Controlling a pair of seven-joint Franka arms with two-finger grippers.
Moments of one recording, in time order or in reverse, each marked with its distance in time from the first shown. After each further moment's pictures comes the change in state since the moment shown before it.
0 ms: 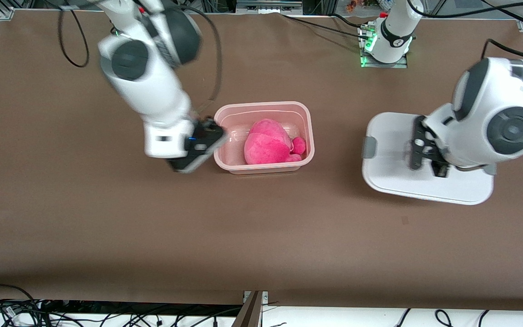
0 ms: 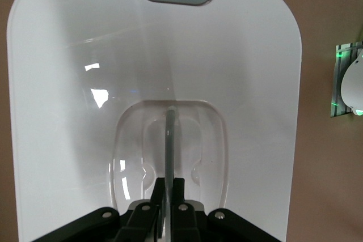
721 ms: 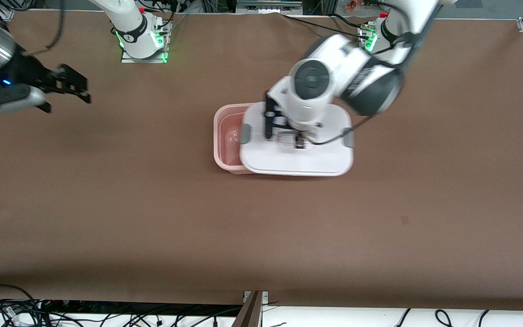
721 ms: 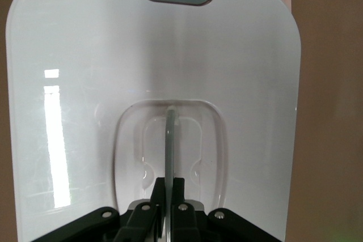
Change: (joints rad) left arm -0.406 0.154 -0.100 -0.005 -0.149 0.305 -0.704; right arm -0.017 -0.429 -0.423 -0.244 0.155 -0.315 0.116
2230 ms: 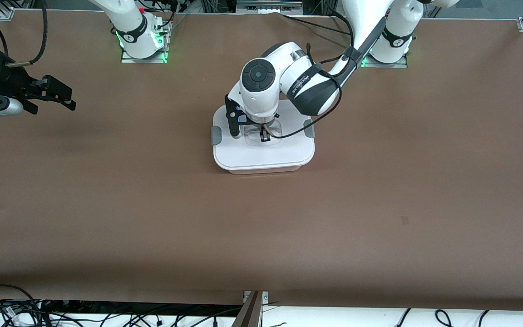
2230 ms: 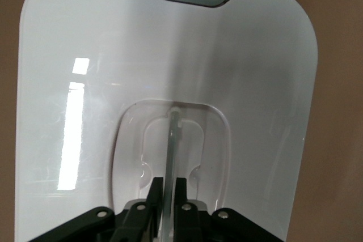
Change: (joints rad) left arm -0.109 0.084 0.022 0.004 0.007 0.110 -0.262; right arm -0.018 0.006 -0.030 -0.075 -0.020 0.074 0.026
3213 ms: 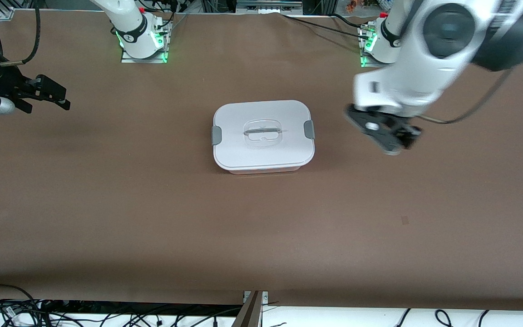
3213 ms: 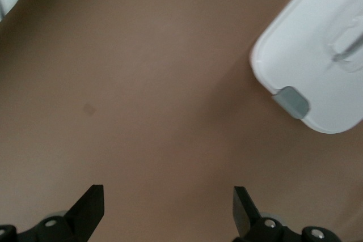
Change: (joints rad) left arm 0.431 -0.349 0.040 0.042 0.078 -0.390 -0.185; right arm -0.072 -0.005 0.058 0.000 -0.003 -0.003 0.000
